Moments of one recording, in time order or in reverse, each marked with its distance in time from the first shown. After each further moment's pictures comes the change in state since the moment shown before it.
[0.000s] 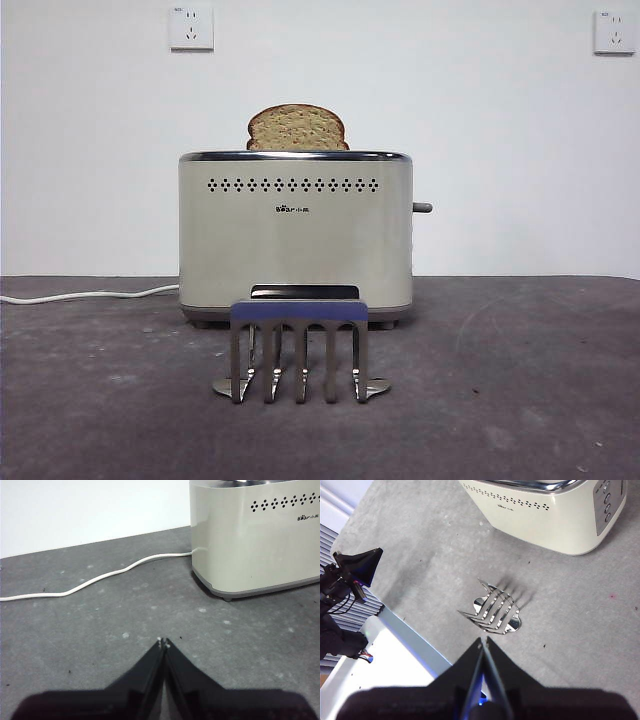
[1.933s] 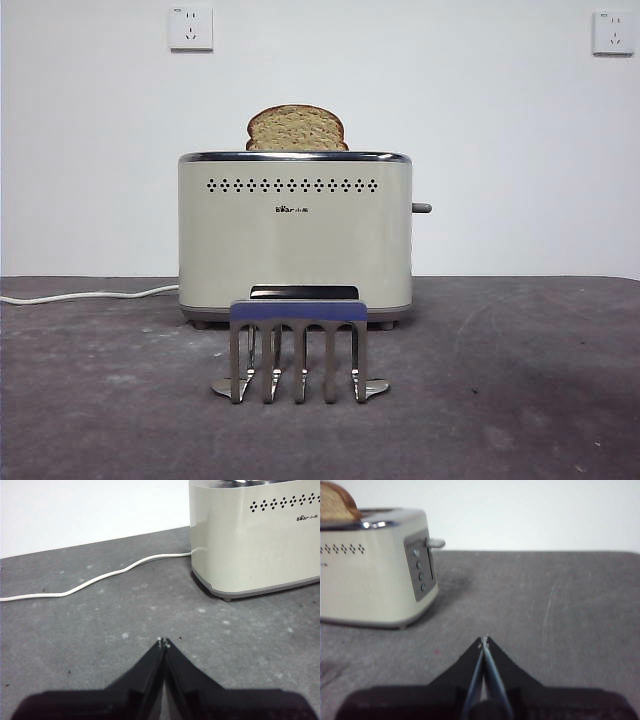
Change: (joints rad) left arm 0.000 0.000 0.000 0.000 0.000 0.000; right arm -0.124 -1.137 -1.339 1.067 0.494 0.151
